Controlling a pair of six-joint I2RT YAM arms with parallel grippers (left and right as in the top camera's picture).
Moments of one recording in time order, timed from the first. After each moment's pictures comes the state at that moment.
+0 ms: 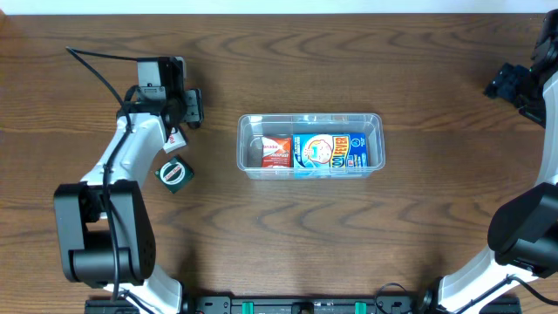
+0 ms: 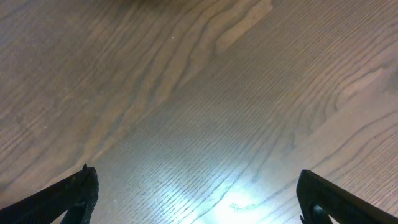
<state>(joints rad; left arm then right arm) 0.02 1.80 1.18 -0.33 0.04 -0.06 -0.32 1.89 1.84 -1.22 0.24 0.36</state>
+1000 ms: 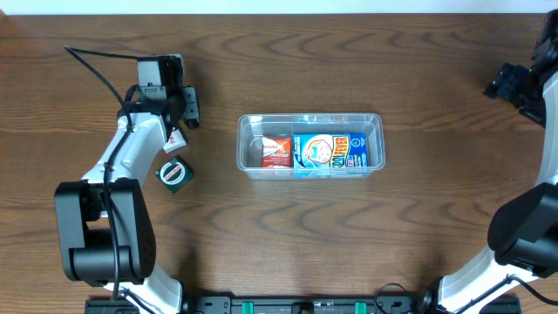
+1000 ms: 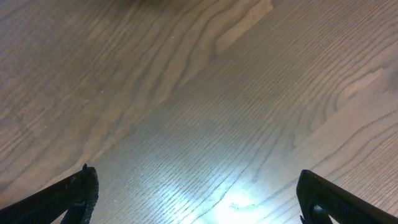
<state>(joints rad) 0.02 1.80 1.18 -0.29 0.01 -0.07 -0.32 1.89 1.84 -1.22 0.24 0.36</state>
